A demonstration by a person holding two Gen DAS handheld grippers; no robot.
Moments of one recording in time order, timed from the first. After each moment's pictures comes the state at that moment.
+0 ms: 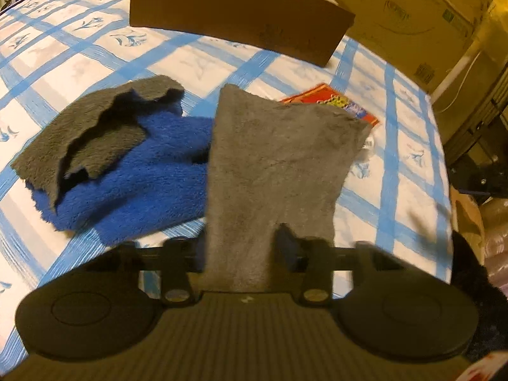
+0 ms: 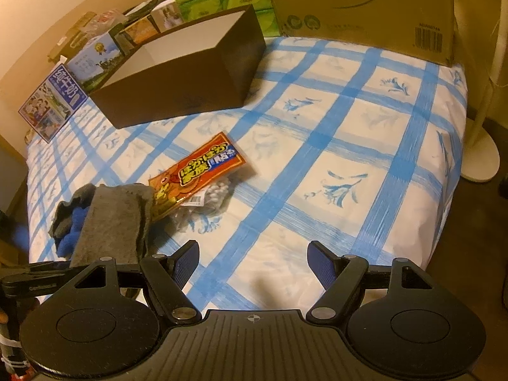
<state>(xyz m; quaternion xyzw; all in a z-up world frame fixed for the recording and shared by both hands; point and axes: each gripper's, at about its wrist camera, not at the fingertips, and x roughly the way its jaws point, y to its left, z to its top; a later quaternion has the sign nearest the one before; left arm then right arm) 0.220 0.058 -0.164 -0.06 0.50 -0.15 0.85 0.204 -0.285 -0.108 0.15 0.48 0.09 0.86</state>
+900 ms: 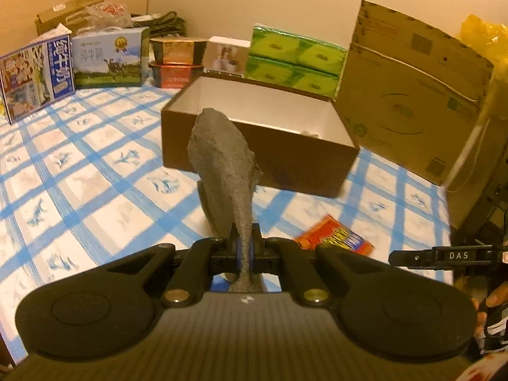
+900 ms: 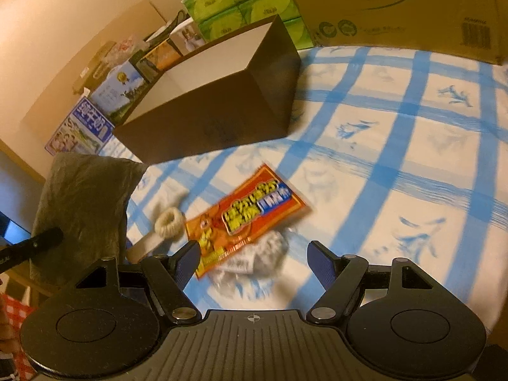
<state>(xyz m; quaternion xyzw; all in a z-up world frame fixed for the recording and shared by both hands) 0.251 0.058 -0.053 -0.05 0.34 -0.07 0.94 0.278 -0.267 -0.127 0.23 0.44 0.15 0.86</state>
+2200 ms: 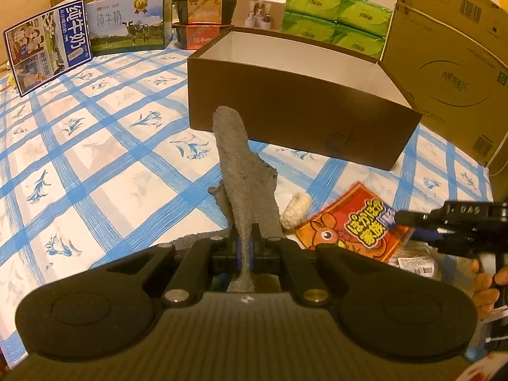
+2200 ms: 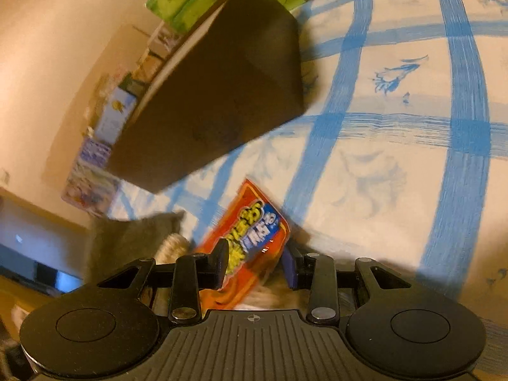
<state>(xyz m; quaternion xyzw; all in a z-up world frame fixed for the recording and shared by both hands) 0.292 0.073 -0.115 -0.03 0.40 -0.03 0.92 0.344 -0.256 -0.194 0.39 0.43 0.19 0.80</state>
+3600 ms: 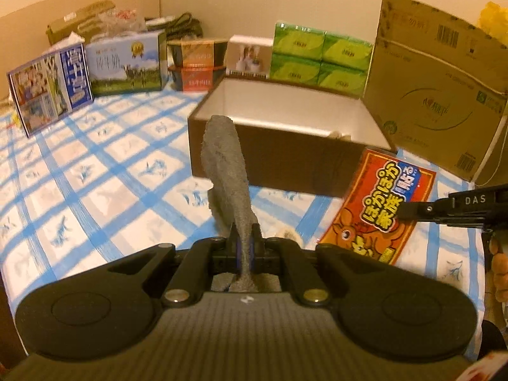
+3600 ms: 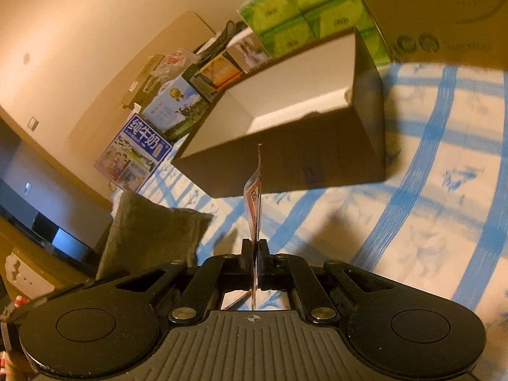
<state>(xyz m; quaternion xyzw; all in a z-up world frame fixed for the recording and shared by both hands) 0.274 0.076 -0.051 -0.01 0.34 -0.04 0.94 0.336 -0.222 -0.091 0.26 0.39 0.24 0.85</state>
